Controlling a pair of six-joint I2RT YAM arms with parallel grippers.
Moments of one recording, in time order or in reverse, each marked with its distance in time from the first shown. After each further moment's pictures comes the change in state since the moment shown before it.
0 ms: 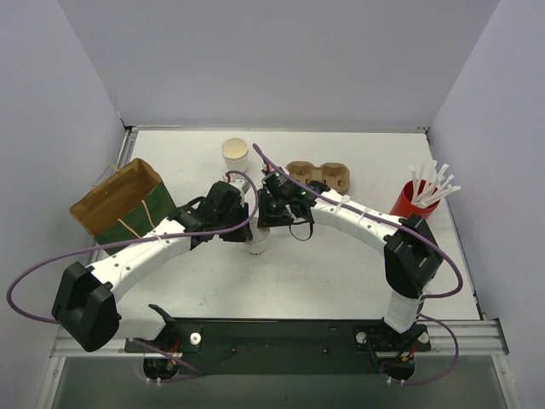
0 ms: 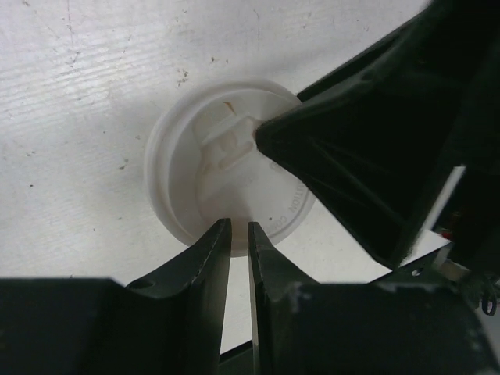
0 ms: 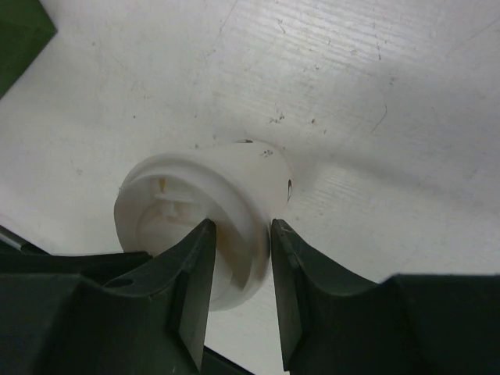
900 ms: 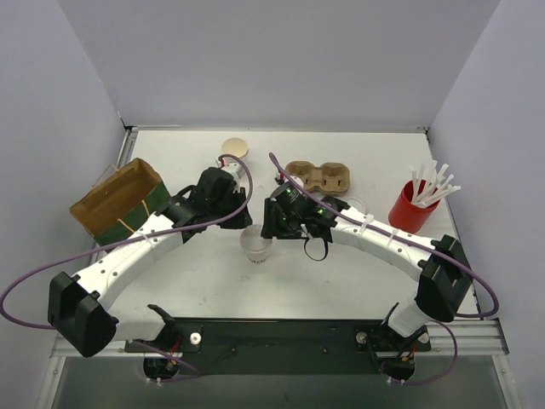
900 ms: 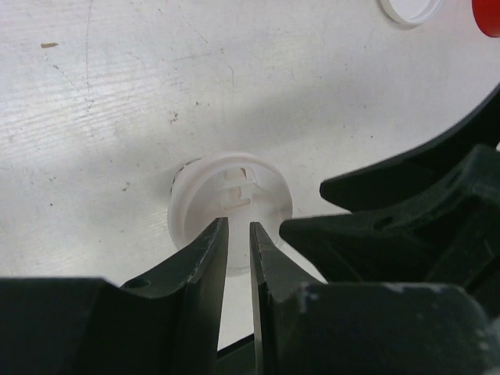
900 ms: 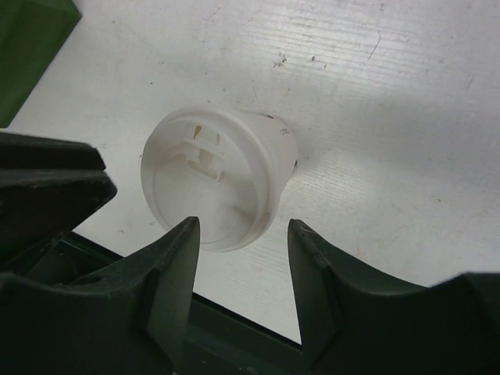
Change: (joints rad) left arm 0.027 -0.009 0.117 -0.032 0.001 0.005; right arm 0.082 -0.192 -0.162 -0.007 0.100 0.166
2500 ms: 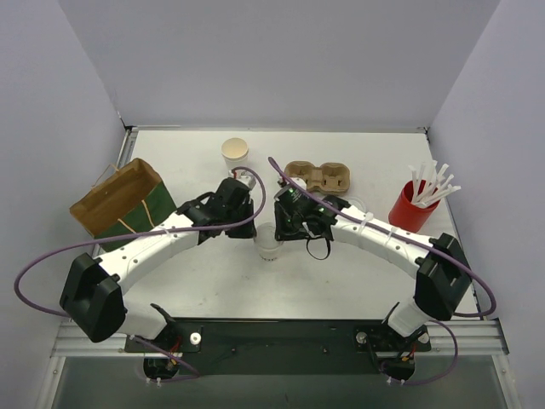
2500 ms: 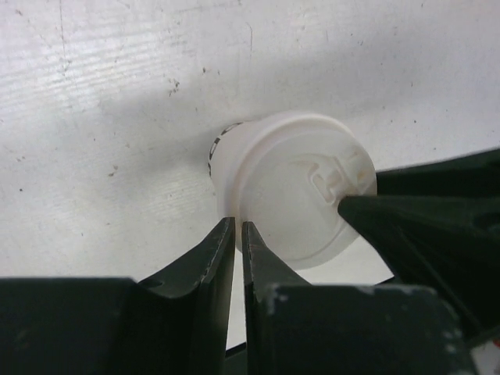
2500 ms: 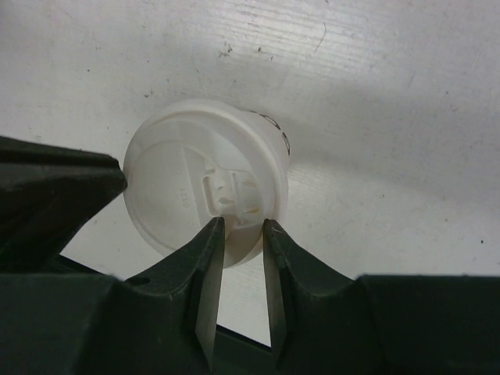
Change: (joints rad) left arm -0.068 0.068 -0.084 0.040 -0.039 -0.068; right arm -0.031 0.022 -0.010 -0.035 0.021 -0.127
